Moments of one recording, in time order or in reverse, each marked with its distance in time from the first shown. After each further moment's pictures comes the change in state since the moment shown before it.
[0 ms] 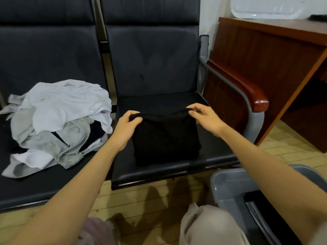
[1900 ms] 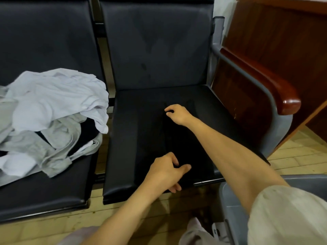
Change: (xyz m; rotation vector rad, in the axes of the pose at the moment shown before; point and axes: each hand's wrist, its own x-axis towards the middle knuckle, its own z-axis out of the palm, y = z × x) left_hand -0.074 -0.006 0.089 0.420 -0.374 -0.418; right_hand 0.124 0.045 0.085 -0.431 -0.171 0.175
